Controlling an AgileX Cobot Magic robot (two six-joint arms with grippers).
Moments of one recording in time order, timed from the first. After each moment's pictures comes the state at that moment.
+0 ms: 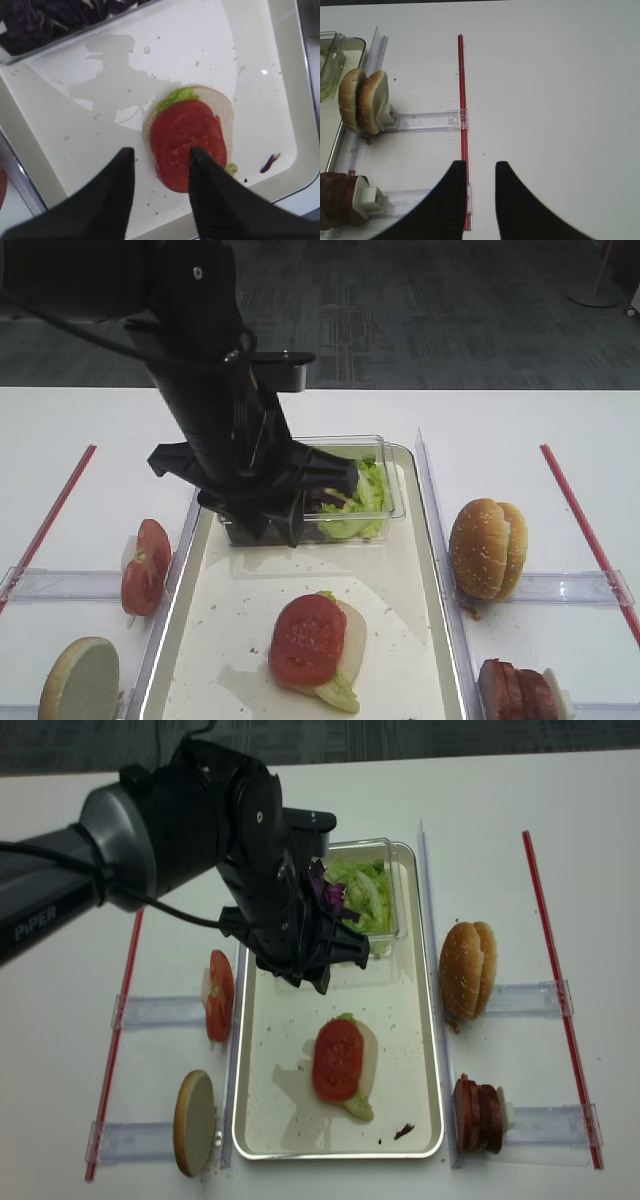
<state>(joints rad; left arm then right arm) -0.65 1.74 -1.33 -0.13 1.02 -0.29 0.01 -0.02 -0.49 -0.05 1.15 0.07</state>
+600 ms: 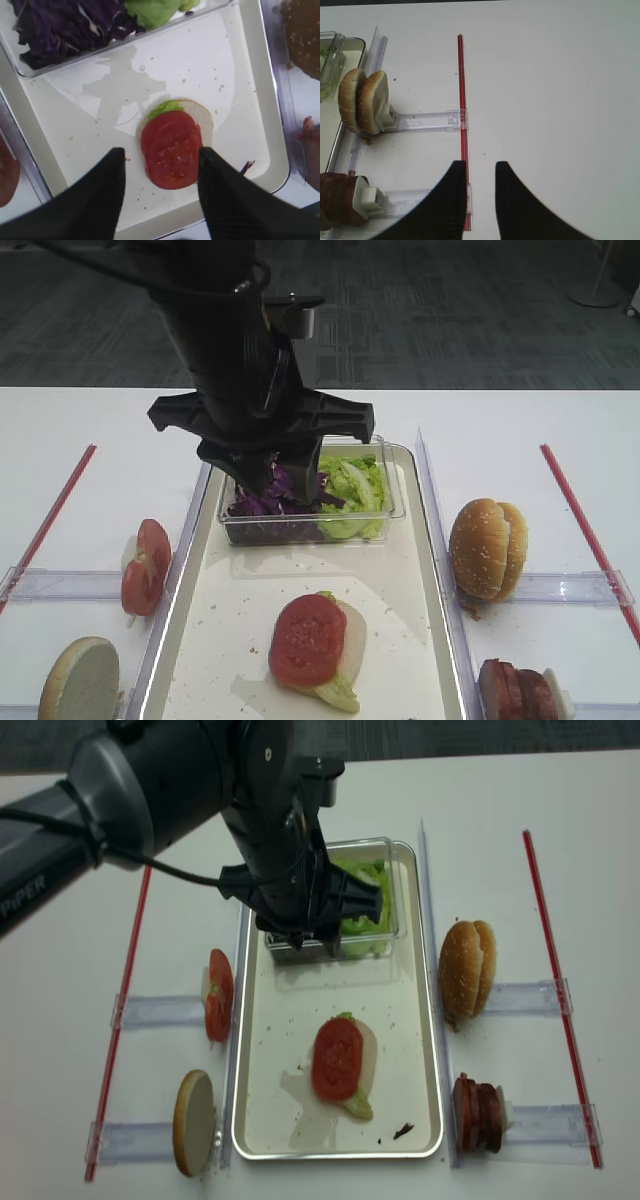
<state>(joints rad) -0.67 1.74 -1.50 -0.08 1.15 -0.40 0.01 -0.02 -0.49 -0.05 1.15 0.07</state>
